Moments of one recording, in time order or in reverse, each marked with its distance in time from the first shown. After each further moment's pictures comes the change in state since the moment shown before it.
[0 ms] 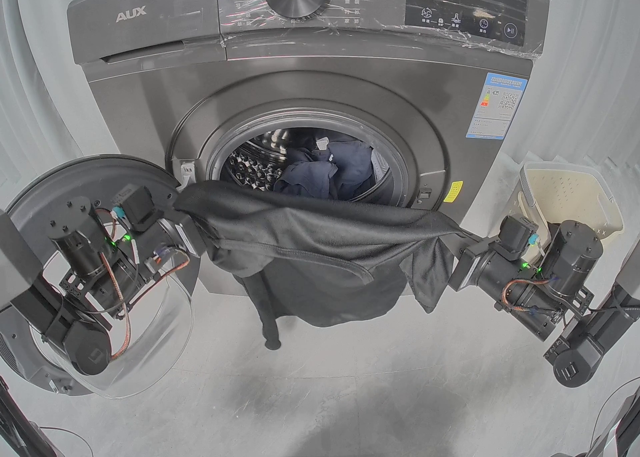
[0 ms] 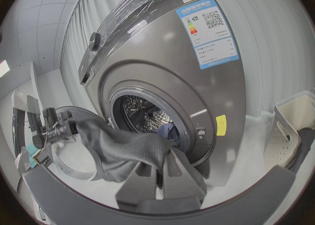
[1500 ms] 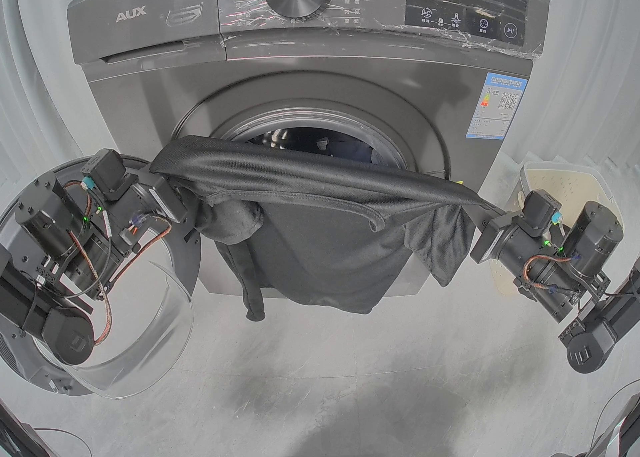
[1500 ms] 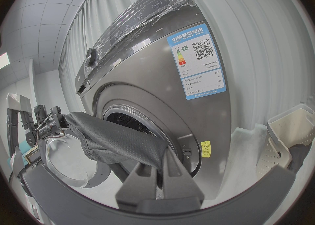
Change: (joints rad) left arm 0.011 -0.110 -0.050 0.000 0.003 -0.026; right arm -0.069 -0.067 -0.027 0.001 0.009 -0.031
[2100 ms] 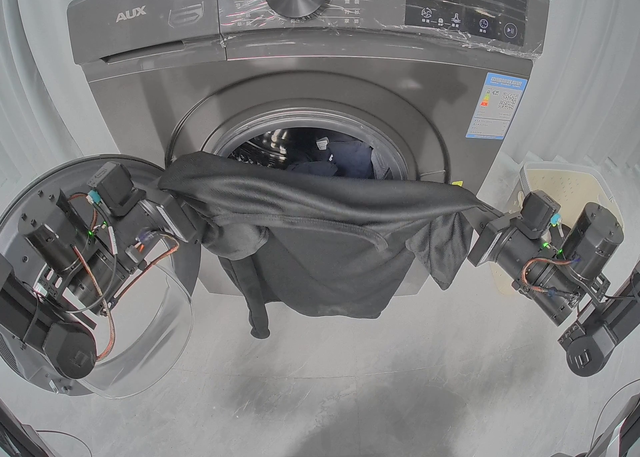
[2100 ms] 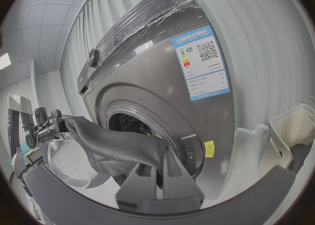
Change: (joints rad) left arm -0.042 -0.009 0.054 0.000 -0.001 0.005; right arm 0.023 -0.007 0.004 0.001 -0.004 0.000
